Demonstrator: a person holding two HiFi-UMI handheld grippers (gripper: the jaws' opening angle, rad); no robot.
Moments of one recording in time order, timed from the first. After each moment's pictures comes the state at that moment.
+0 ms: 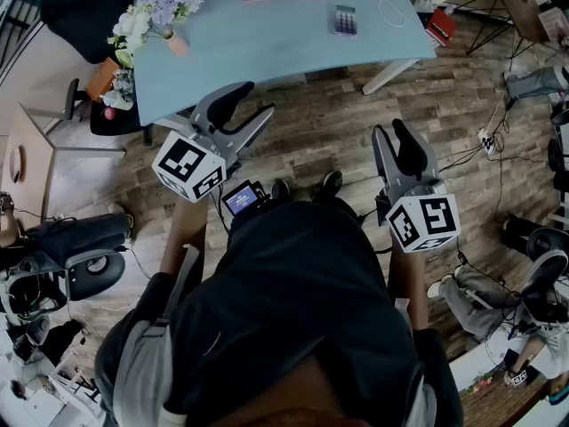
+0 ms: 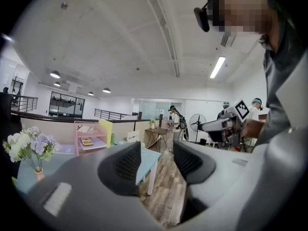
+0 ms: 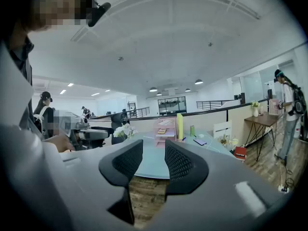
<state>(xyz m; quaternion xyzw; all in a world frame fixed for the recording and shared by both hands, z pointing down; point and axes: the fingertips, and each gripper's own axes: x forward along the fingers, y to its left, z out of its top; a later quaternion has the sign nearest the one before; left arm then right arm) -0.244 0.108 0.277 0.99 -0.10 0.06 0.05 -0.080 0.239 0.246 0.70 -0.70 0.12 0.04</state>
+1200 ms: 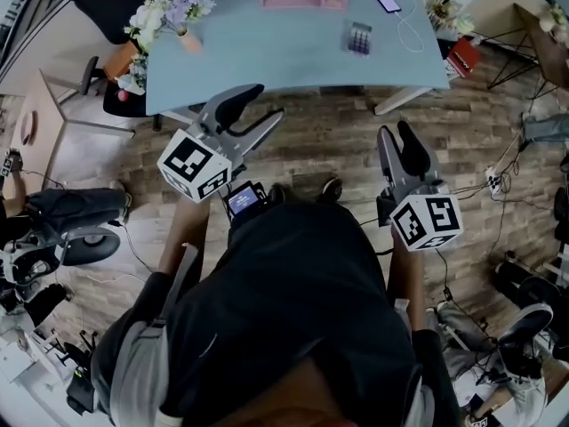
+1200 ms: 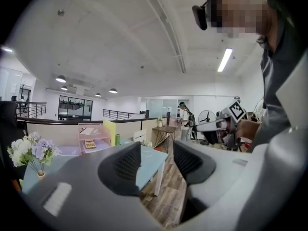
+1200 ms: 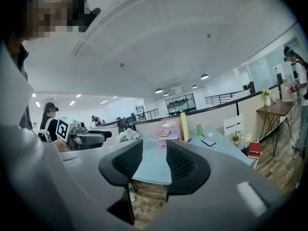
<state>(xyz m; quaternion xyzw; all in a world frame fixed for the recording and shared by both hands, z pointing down) -0.191 0.105 0.268 0.98 -0.16 0.08 0.04 -0.007 0.201 0.254 0.65 -0.74 0.15 -0.01</state>
